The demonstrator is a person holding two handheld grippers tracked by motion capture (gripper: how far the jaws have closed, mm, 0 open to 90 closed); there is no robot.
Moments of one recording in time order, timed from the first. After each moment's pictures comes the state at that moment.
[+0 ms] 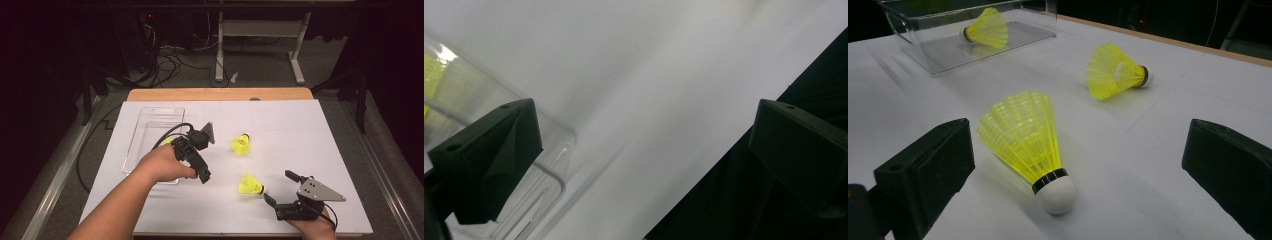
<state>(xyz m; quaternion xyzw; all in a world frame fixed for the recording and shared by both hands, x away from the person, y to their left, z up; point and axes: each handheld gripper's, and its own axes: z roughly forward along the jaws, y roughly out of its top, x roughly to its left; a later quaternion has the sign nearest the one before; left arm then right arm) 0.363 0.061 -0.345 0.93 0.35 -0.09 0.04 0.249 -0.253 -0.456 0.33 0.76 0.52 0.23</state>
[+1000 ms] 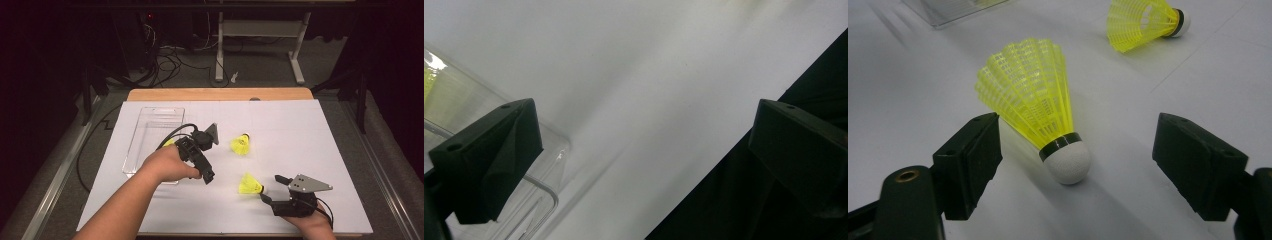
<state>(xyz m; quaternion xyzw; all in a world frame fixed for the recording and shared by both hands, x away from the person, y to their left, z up) 0.365 0.055 -0.348 0.93 0.34 -0.09 0.03 0.265 -0.246 -0.466 0.33 0.81 0.46 0.17</state>
